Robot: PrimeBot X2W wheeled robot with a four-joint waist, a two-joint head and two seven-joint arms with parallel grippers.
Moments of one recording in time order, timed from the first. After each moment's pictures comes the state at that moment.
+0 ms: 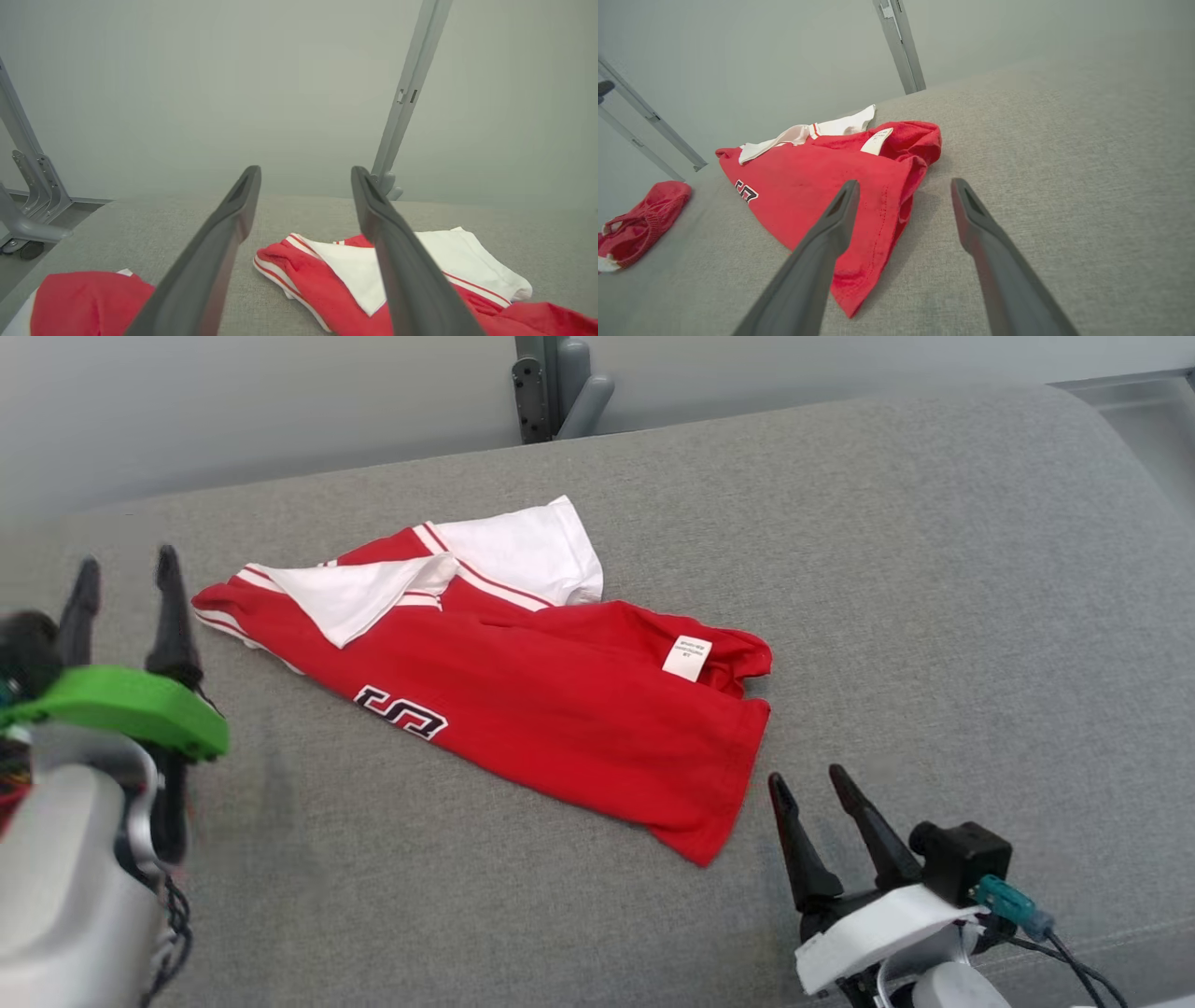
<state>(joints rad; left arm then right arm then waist) -0.64 0.48 -0.44 0.61 -0.83 0.06 -0.26 -0.06 -0.05 0.24 0.23 0.37 0.13 -0.26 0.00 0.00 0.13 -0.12</state>
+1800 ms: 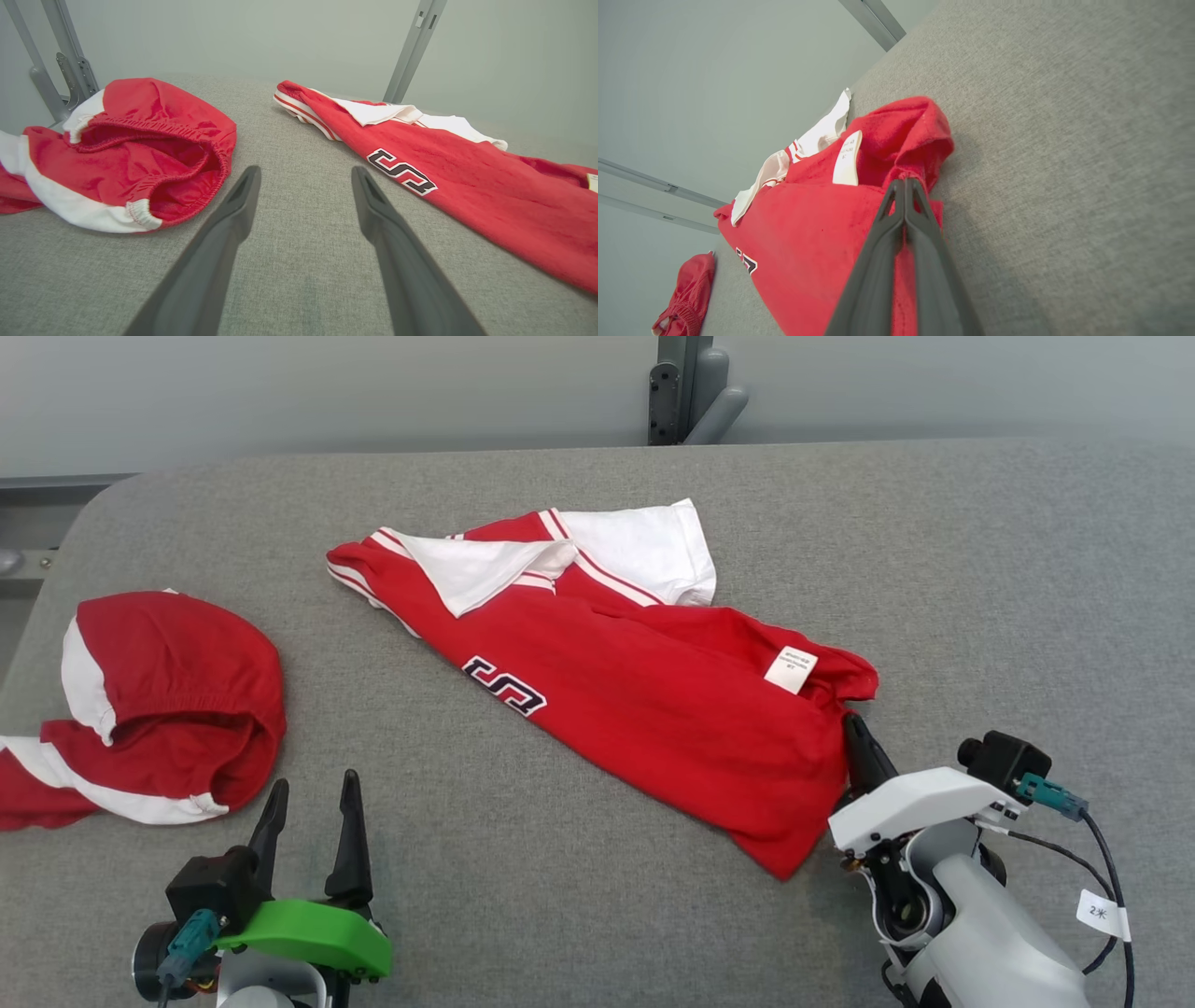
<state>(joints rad) -0.12 0.05 -0.04 0.37 -0.28 -0.11 -0.26 -0.44 -0.05 0.25 0.78 0.92 0.13 -0.26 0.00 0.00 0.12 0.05</state>
